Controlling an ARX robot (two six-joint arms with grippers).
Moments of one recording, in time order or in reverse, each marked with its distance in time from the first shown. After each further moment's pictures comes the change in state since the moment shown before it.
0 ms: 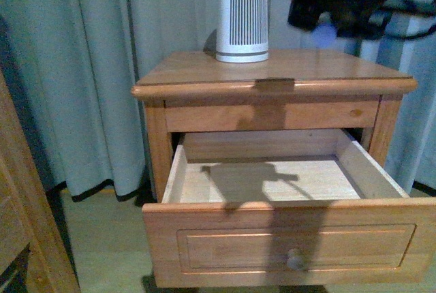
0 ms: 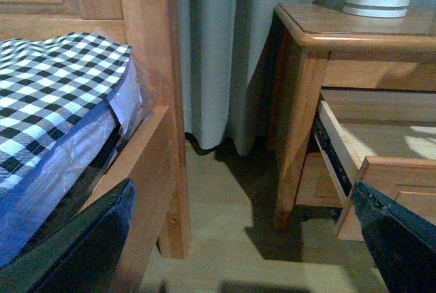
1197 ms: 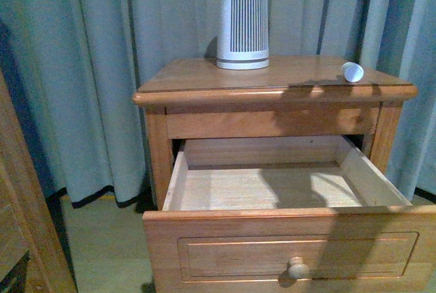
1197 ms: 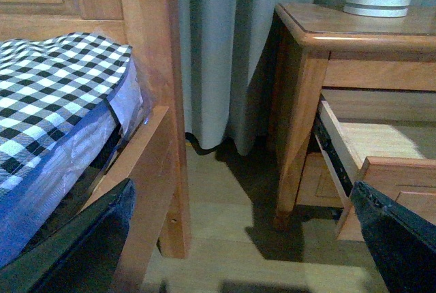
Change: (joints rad) left arm 0.000 0.000 0.000 0.000 0.000 0.000; right arm -0.180 -0.187 -0.262 0.268 -0.096 -0.060
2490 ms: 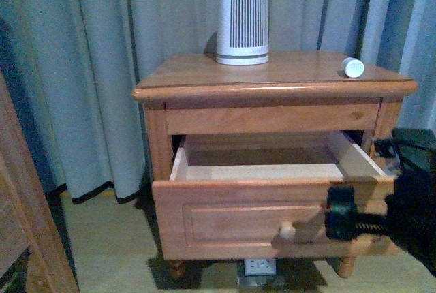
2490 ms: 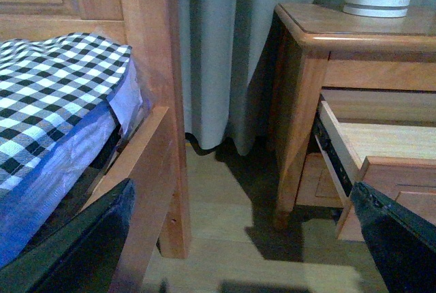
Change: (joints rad) left arm 0.000 0.000 0.000 0.000 0.000 0.000; right arm 0.066 0.481 -0.400 0.633 -0.041 -0.105
